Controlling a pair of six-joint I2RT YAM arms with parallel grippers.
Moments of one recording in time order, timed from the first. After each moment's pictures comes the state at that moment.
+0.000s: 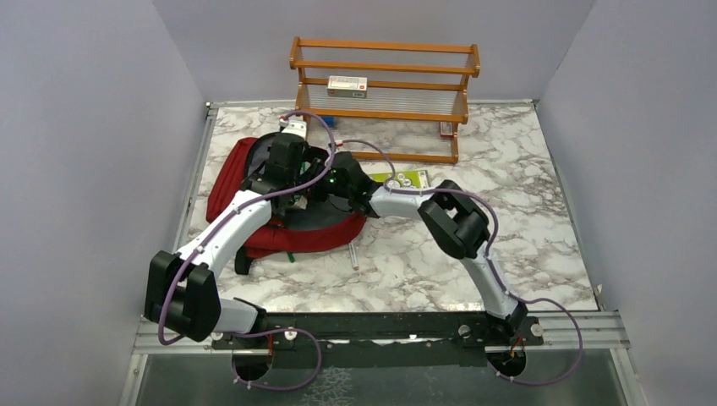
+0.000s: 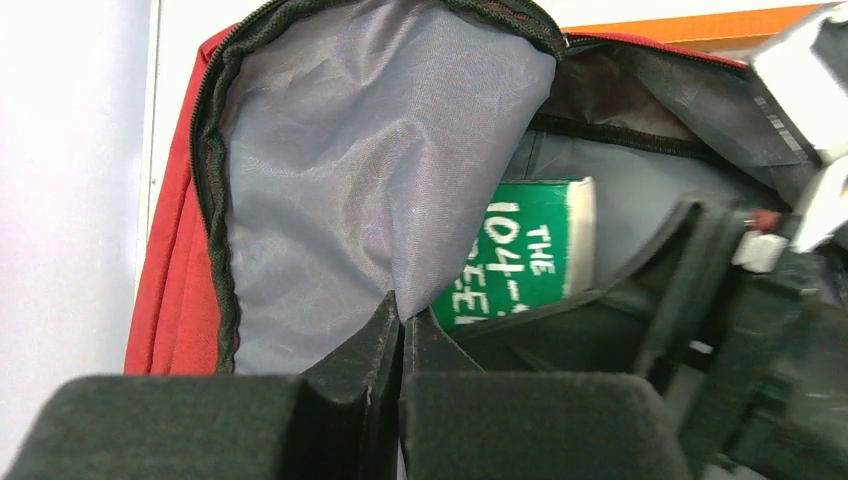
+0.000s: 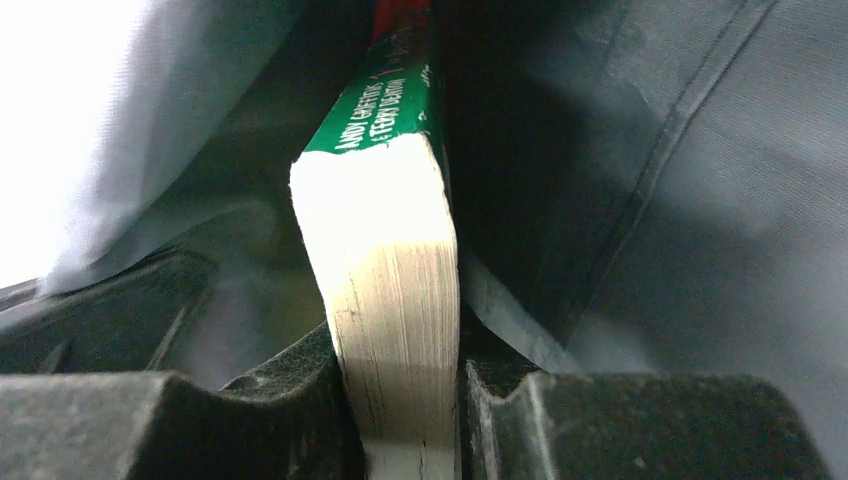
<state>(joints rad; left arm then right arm) -0.39 1.35 1.03 -0.30 -0.46 -0.02 0.85 2.26 1.54 0.45 -0.27 1.20</state>
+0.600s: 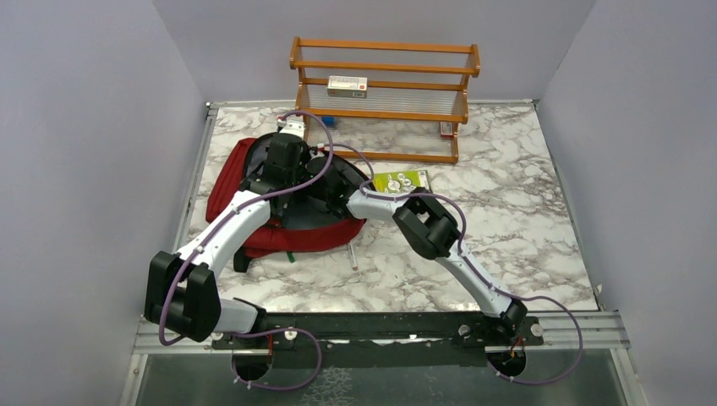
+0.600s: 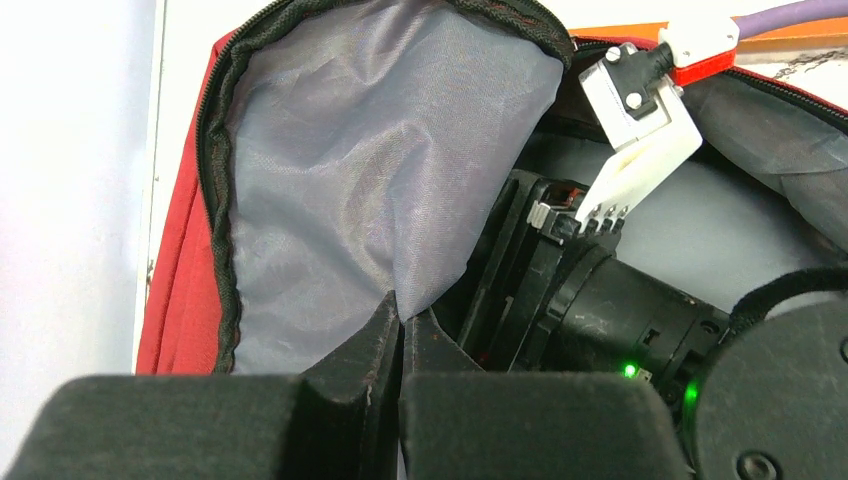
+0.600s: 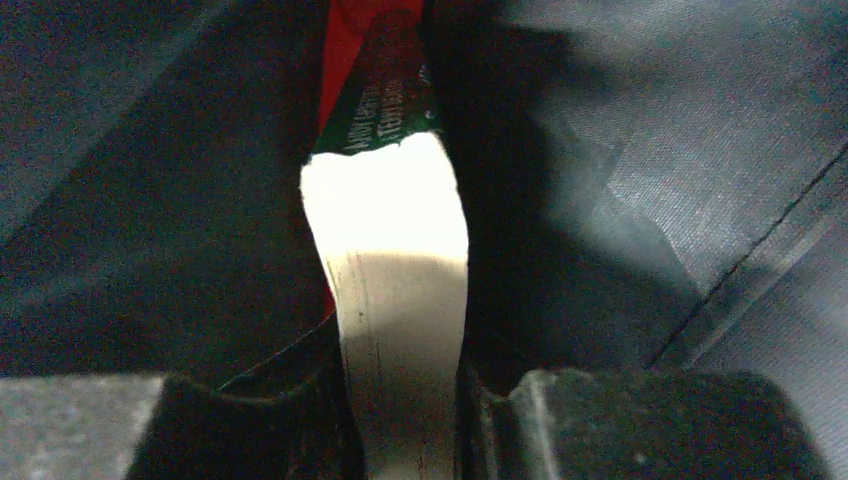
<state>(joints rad) -0.37 1.34 1.02 -0.29 -0.45 -0.02 0.91 2.56 1.91 0.41 -0.13 1.20</state>
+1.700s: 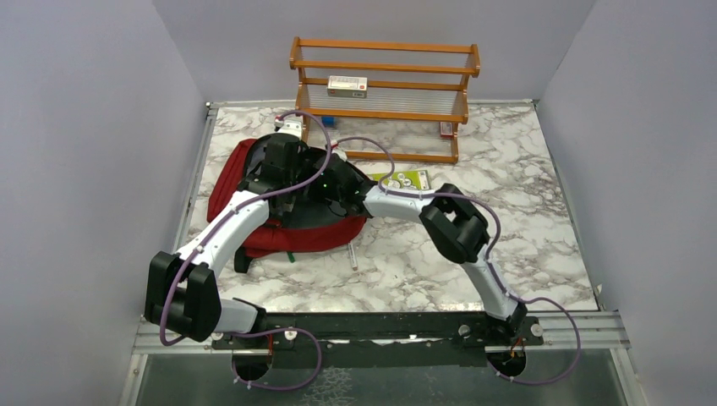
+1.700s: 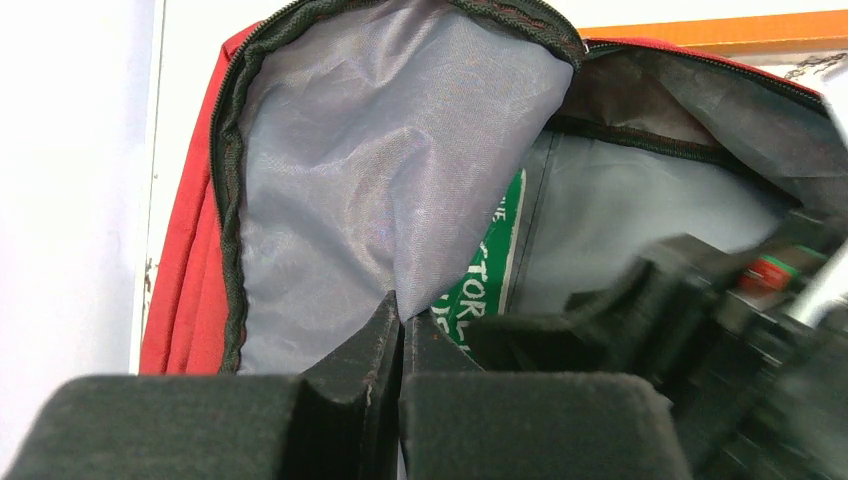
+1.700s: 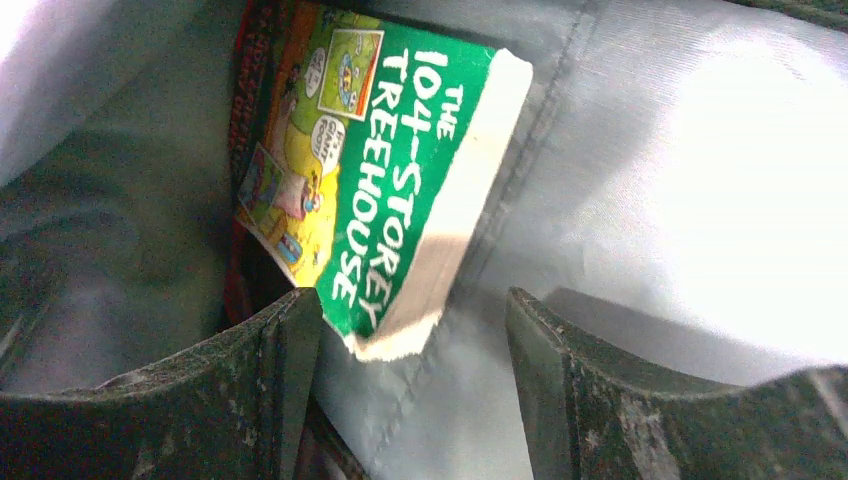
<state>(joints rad) -0.35 1.34 1.01 -0.28 -0.44 -0.02 0.91 2.30 1.68 0.16 0.04 0.96</state>
